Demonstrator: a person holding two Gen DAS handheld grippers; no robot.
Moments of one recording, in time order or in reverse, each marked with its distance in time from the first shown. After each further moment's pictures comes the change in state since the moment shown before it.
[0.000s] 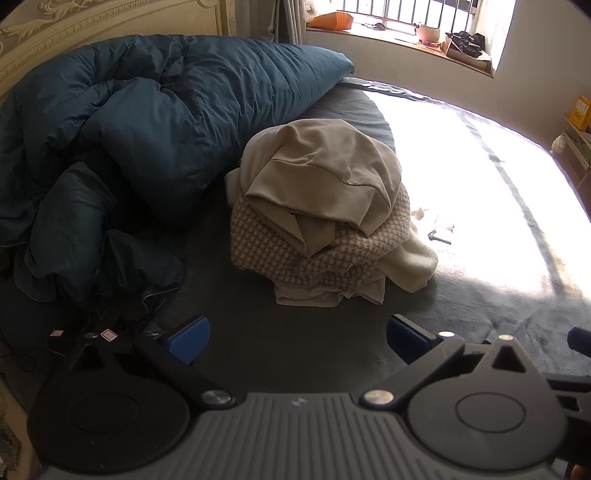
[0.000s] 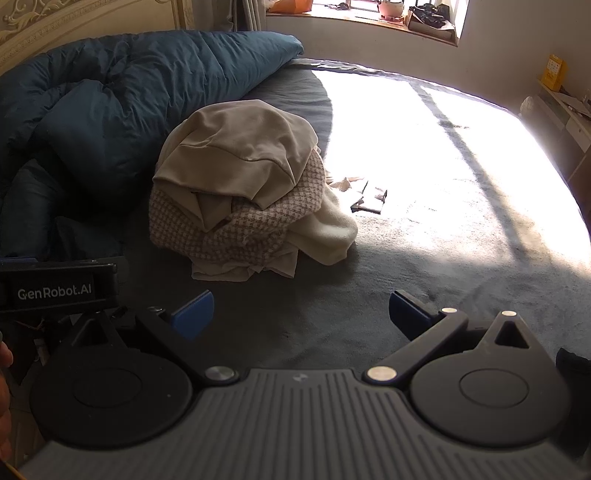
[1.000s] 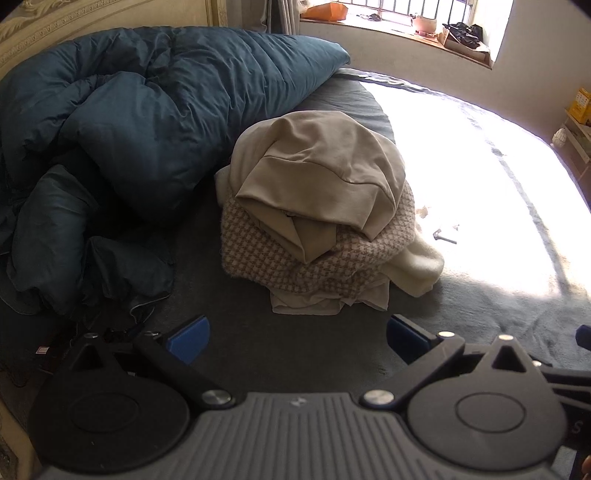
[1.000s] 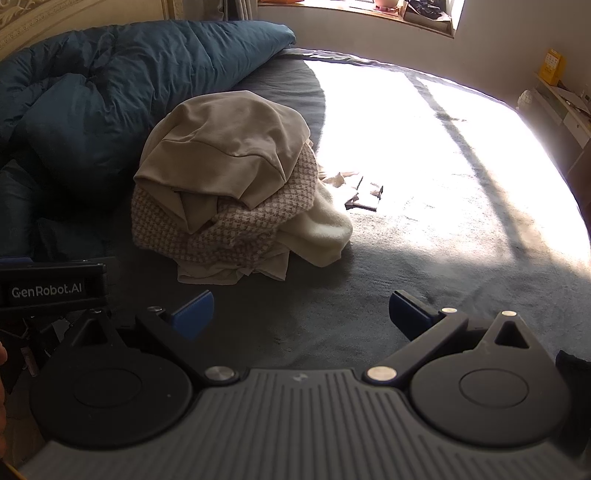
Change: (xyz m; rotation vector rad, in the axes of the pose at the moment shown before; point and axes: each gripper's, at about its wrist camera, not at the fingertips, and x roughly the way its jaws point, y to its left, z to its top) left arm 0.051 0.003 0.027 0.020 0.005 -0.022; right arm 0.036 -0.003 0.018 0.006 0.026 -0.028
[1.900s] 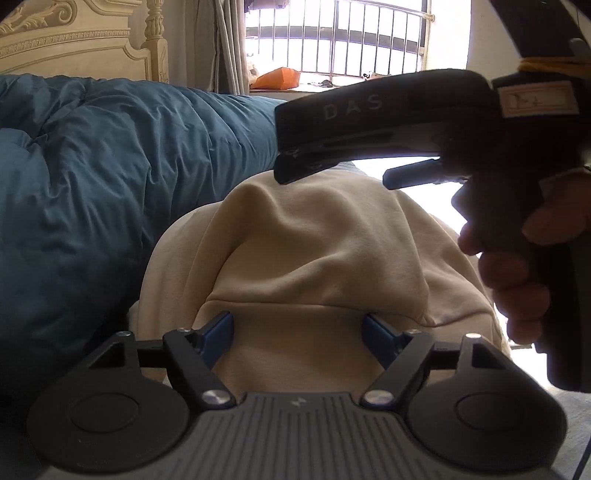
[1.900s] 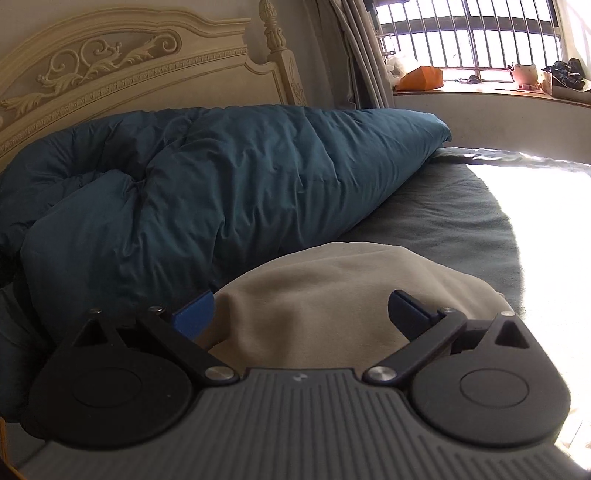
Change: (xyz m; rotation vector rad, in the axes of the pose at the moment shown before) left arm 0.288 0.013 0.118 0.144 -0.330 -0.129; right arm 0.314 0.096 0.239 -0.111 -0.329 0.506
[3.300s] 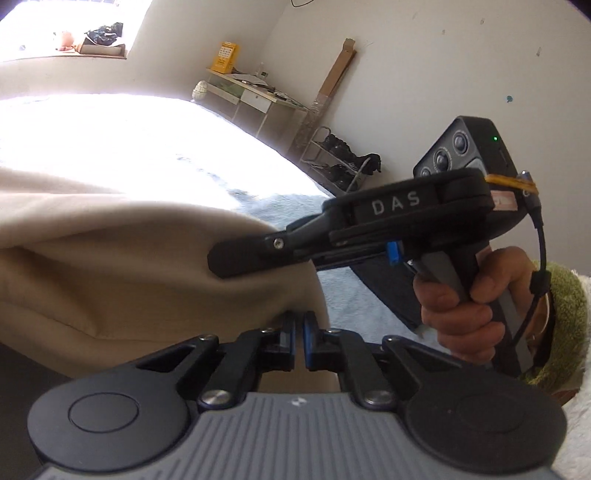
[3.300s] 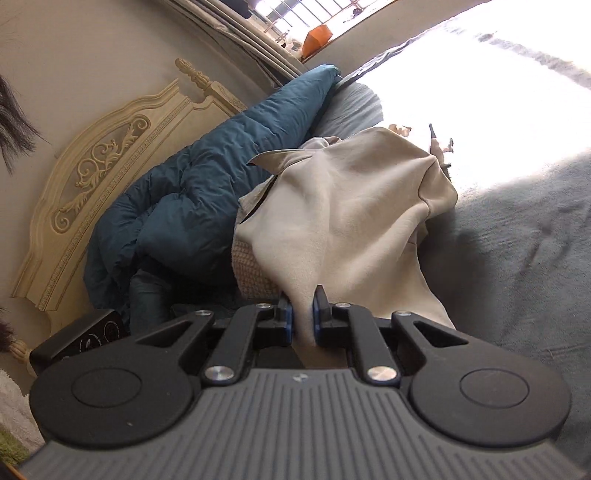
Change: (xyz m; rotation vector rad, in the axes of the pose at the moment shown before) left arm -0.241 -0.229 -0.174 0.271 0.222 -1.038; right arm -0.430 -0.068 -0.270 0.581 0.017 0.060
